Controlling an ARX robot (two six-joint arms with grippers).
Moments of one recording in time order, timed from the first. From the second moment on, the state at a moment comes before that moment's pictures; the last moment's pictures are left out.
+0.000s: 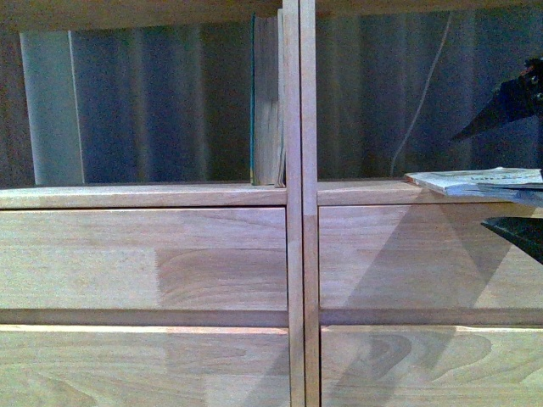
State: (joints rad) left arm 0.00 0.00 0.01 0.00 0.00 0.00; right arm 0.00 1.44 0.97 0.44 -0.27 1.13
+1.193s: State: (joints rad) left arm 0.00 0.00 0.01 0.00 0.00 0.00; right arm -0.02 1.55 1.07 0.46 -0.08 1.47
